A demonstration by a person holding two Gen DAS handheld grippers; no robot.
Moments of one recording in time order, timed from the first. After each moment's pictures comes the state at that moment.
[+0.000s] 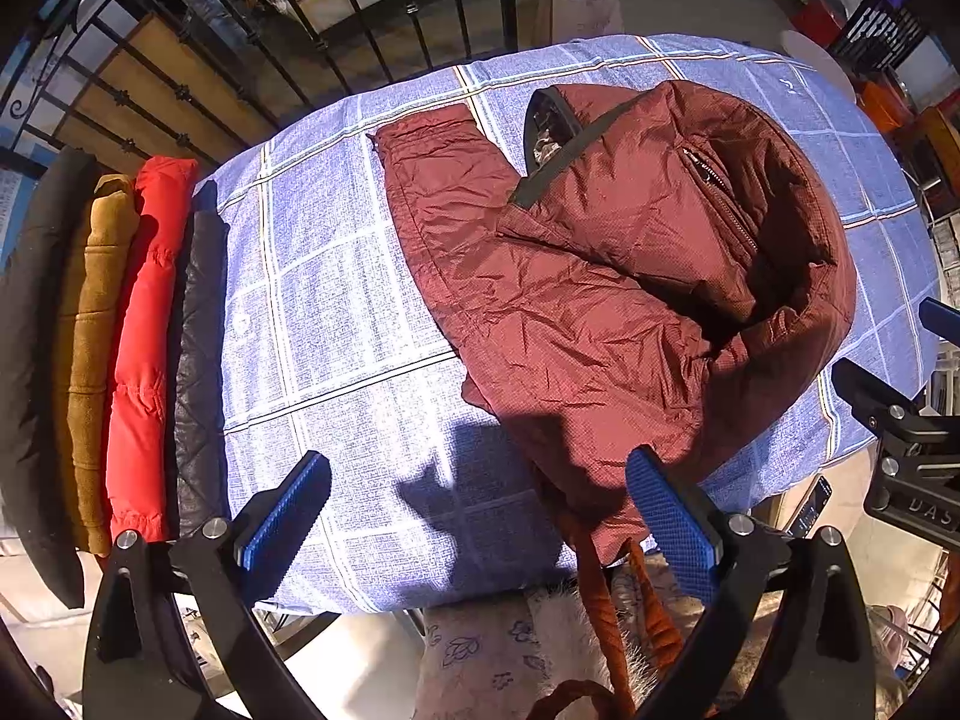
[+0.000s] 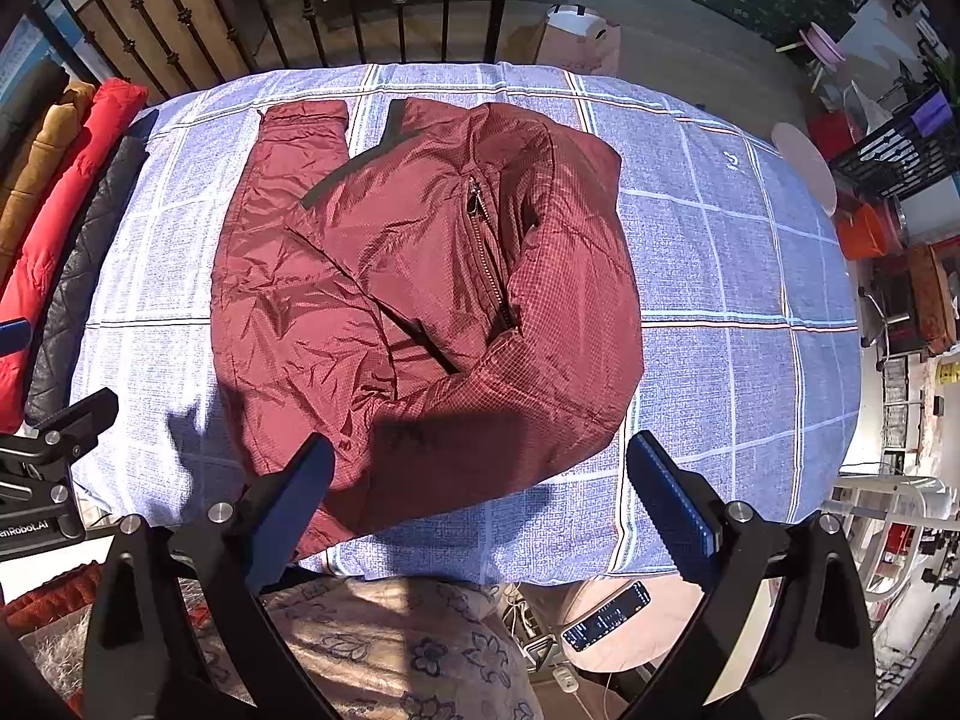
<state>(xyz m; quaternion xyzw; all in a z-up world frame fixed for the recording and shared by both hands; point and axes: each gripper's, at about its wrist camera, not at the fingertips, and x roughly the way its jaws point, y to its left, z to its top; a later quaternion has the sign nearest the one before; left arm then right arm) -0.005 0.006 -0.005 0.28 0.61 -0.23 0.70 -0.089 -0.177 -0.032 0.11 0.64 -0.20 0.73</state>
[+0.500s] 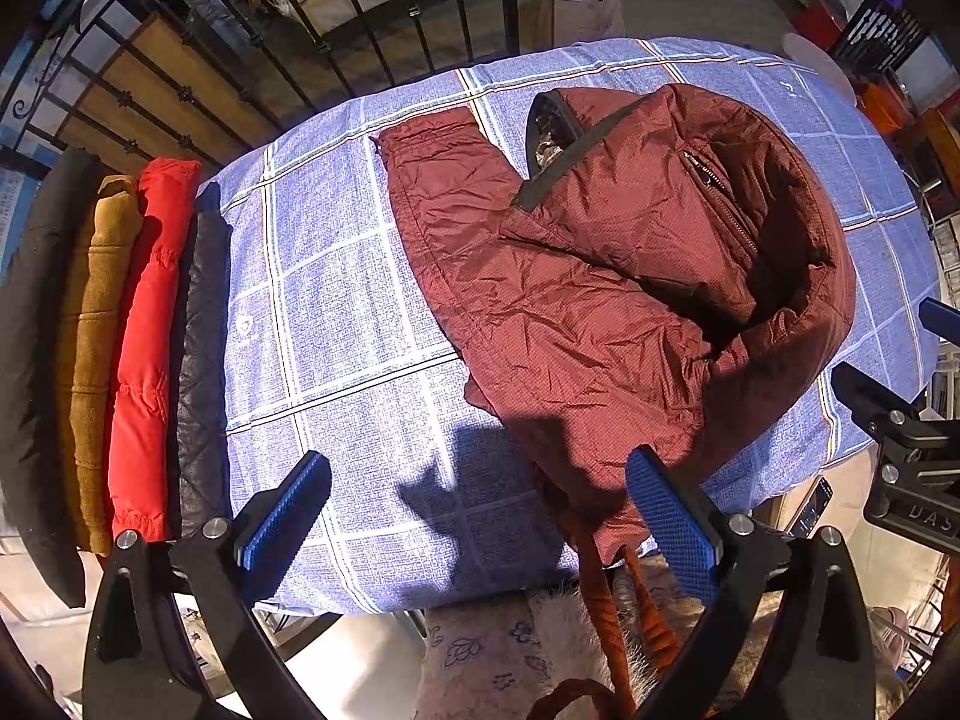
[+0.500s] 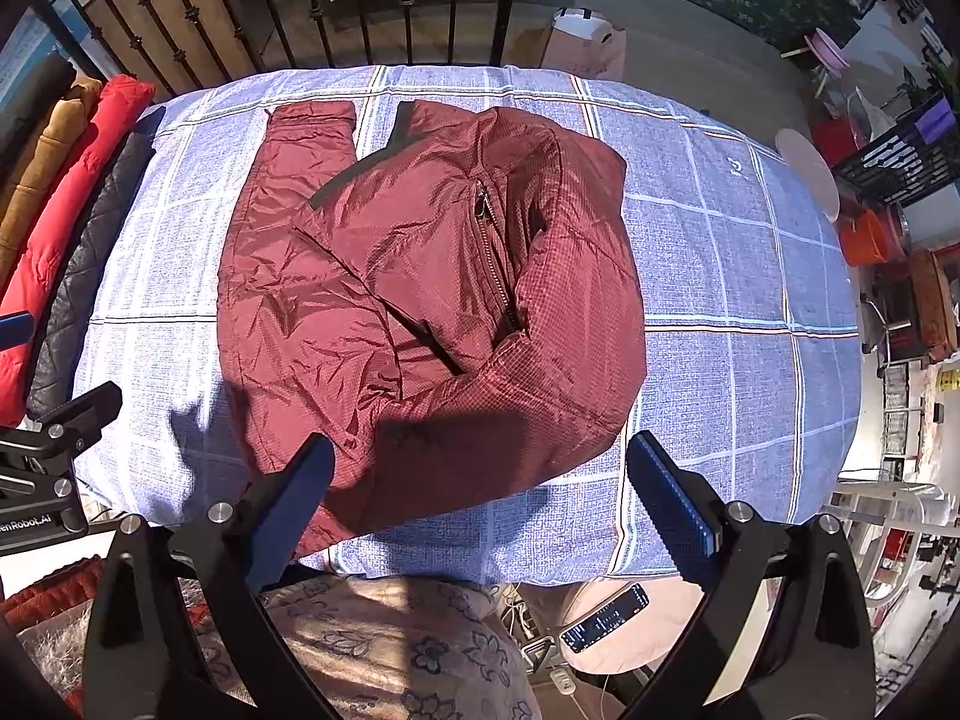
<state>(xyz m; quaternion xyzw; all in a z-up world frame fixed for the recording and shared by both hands) -0.003 0.006 -0.003 0.28 0.61 -0.23 0.70 -0.088 -0.176 -0.028 0.11 0.64 -0.19 0.73</state>
